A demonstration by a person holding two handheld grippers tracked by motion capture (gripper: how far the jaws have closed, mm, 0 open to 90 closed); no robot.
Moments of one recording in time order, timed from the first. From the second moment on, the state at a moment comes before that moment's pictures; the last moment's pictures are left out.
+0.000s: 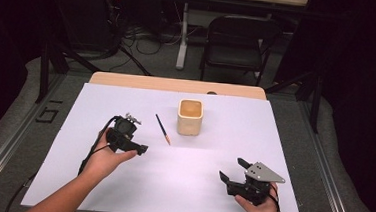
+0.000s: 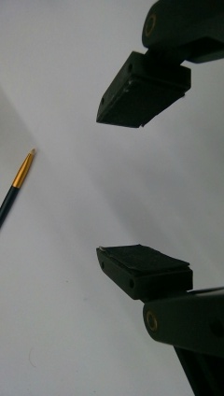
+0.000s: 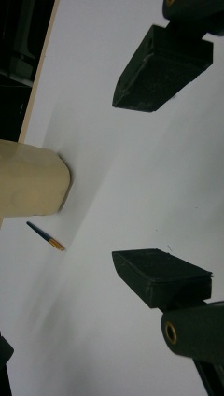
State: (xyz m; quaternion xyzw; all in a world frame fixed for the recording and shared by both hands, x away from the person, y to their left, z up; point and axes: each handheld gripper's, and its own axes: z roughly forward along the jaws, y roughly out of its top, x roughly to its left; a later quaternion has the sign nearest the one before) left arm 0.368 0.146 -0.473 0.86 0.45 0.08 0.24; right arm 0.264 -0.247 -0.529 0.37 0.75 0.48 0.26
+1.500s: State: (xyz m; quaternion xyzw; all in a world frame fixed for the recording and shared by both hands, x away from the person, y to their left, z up) left arm 0.457 0.109 -0.479 0.83 0.53 0.06 0.18; right arm 0.267 -0.247 -0.533 0.37 0.76 0.48 0.25
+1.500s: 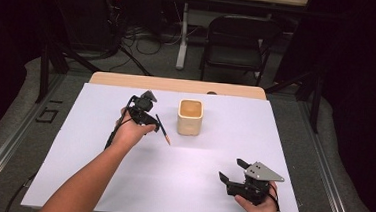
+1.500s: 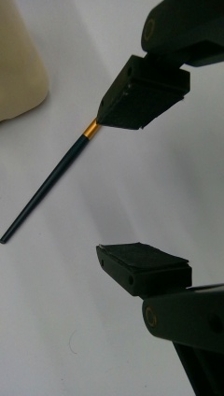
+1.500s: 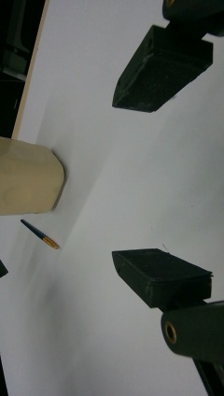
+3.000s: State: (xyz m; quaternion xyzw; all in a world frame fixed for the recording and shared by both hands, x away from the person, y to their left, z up) left arm 0.479 0.078 -0.505 0.81 0.57 0.03 0.14; right arm 0.267 -0.247 -0.534 0.37 0.76 0.48 0.24
